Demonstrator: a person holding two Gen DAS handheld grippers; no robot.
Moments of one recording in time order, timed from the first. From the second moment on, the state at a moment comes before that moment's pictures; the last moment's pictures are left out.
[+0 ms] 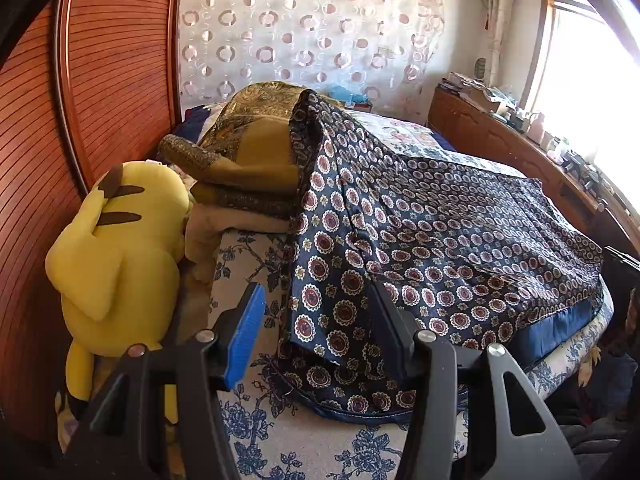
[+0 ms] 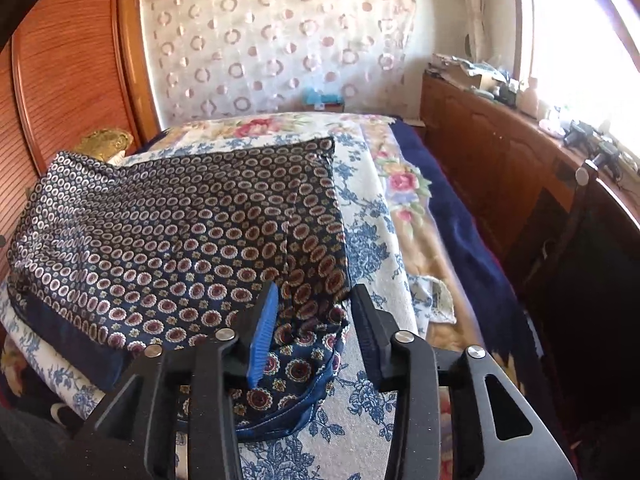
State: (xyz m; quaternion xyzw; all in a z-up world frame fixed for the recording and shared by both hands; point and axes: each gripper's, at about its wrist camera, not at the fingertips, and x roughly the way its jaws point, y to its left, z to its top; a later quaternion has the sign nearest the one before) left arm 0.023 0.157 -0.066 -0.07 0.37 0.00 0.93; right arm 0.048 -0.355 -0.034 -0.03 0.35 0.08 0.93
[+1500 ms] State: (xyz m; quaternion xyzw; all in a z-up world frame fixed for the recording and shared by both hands) left arm 0.026 0.160 -0.110 -0.13 0.39 0.00 0.91; right arm 0.042 -0.244 -0.090 -0.08 0.37 0.17 0.91
